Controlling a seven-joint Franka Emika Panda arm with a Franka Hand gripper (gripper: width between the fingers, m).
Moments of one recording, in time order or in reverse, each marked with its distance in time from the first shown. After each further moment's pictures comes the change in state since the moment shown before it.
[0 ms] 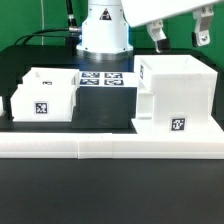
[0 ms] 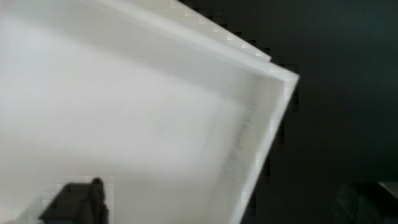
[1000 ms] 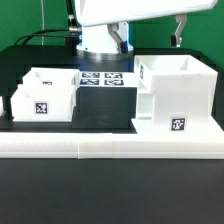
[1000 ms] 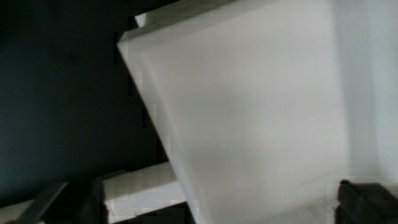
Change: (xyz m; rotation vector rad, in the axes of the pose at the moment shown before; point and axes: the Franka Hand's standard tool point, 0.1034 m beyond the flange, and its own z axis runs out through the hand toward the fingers) arm 0.021 0.047 -0.009 -0.128 -0.049 -0.909
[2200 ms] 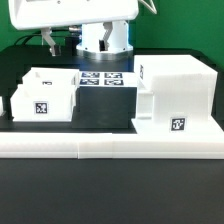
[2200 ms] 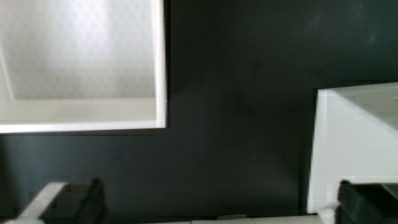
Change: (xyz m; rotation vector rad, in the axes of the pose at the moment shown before) arm -0.042 0.114 -0.004 -0.062 -0.032 -0.166
